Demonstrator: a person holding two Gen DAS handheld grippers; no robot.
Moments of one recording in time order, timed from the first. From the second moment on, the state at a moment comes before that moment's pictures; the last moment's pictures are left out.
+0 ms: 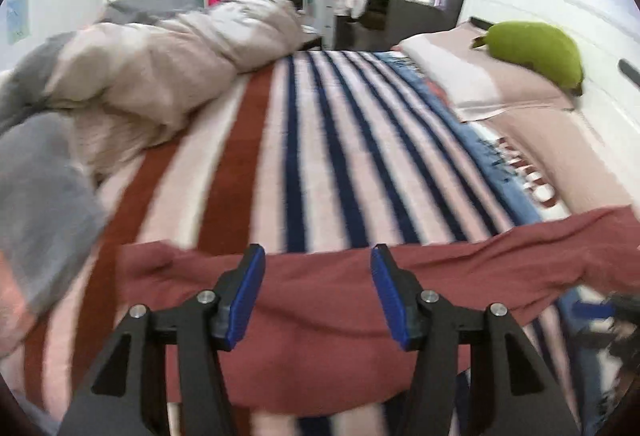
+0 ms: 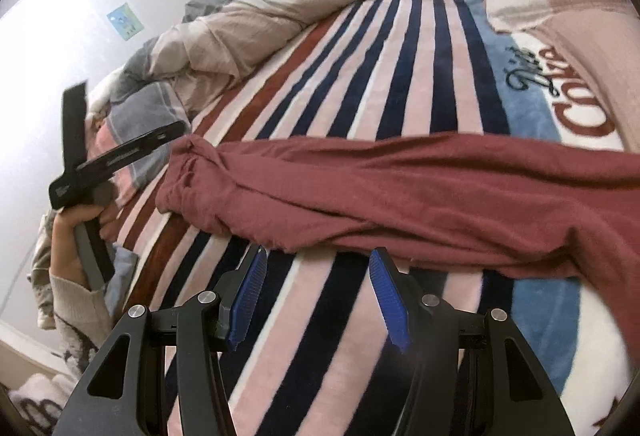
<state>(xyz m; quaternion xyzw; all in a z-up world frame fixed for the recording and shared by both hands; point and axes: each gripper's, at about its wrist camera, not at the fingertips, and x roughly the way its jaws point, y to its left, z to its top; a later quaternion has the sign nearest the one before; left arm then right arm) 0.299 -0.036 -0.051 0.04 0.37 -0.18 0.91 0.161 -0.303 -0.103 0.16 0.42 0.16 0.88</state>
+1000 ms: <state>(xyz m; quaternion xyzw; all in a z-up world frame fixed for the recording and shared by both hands) 0.319 0.006 -0.115 0.03 0.42 -0.13 0.90 0.269 -0.232 -0.158 -0.09 0.47 0.11 0.87</state>
